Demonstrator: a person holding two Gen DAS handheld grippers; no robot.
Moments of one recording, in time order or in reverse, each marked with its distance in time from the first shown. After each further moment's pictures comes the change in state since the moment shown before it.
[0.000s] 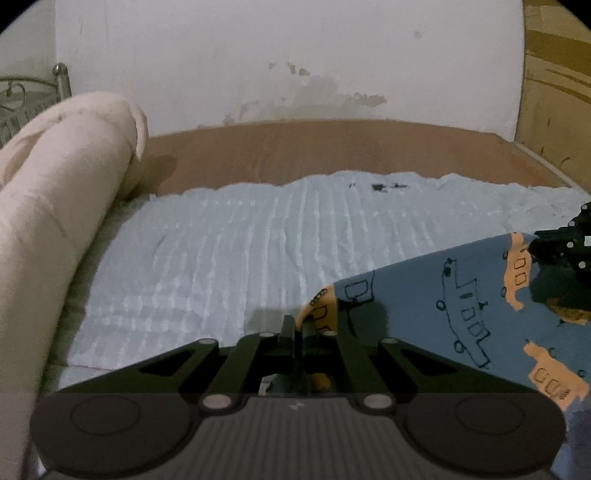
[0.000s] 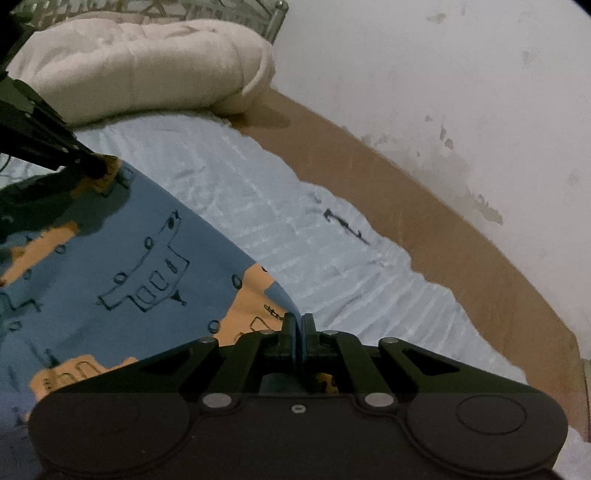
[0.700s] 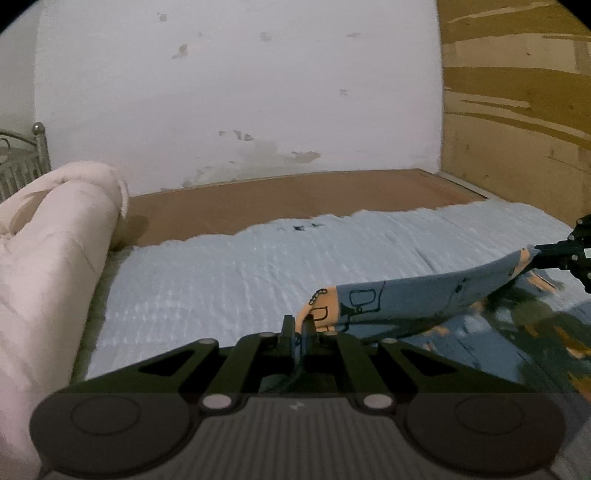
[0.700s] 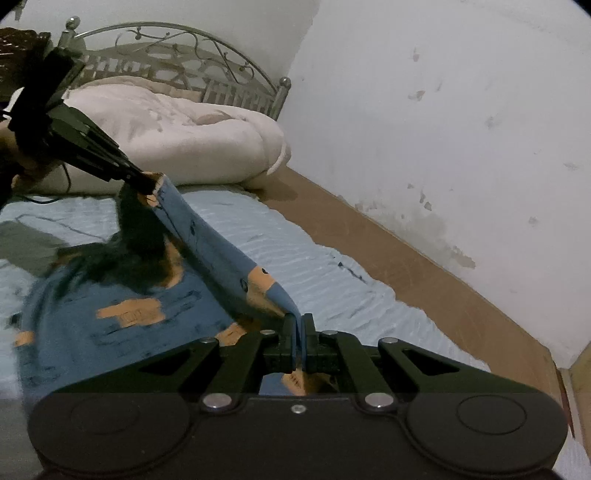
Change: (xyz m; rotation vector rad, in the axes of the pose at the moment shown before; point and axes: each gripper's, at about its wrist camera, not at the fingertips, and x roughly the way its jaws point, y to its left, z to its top) left arm -0.172 -0.034 -0.071 0.105 -0.184 -0.148; right arm -0.221 0.069 -0.066 0.022 -0.213 -0.026
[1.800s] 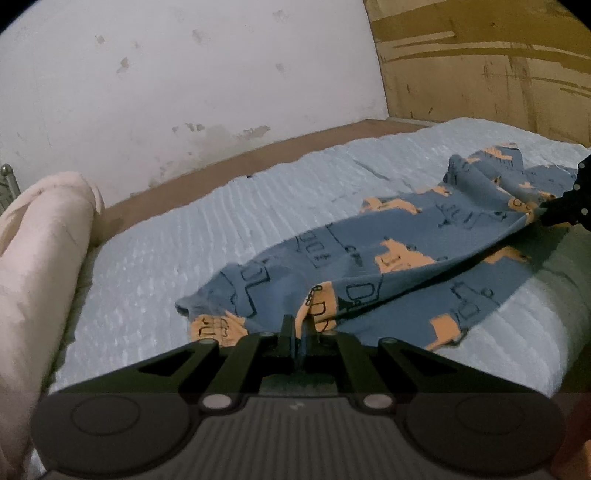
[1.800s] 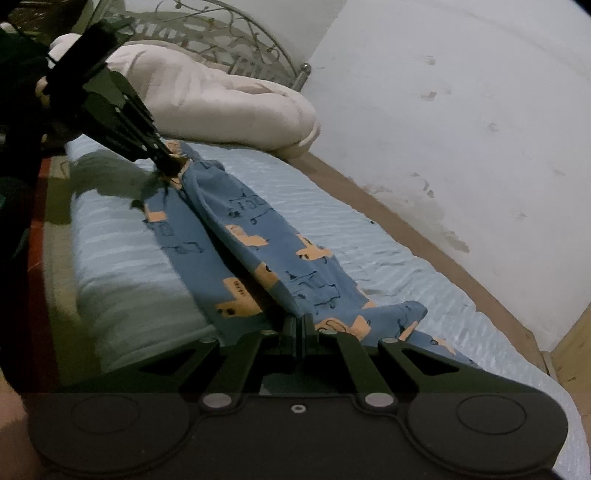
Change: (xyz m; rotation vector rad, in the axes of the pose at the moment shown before) left arm -0.033 -0.036 -0.110 0.234 0.046 -0.036; right arm -0.083 0.133 -0.091 -0.099 0.048 -0.052
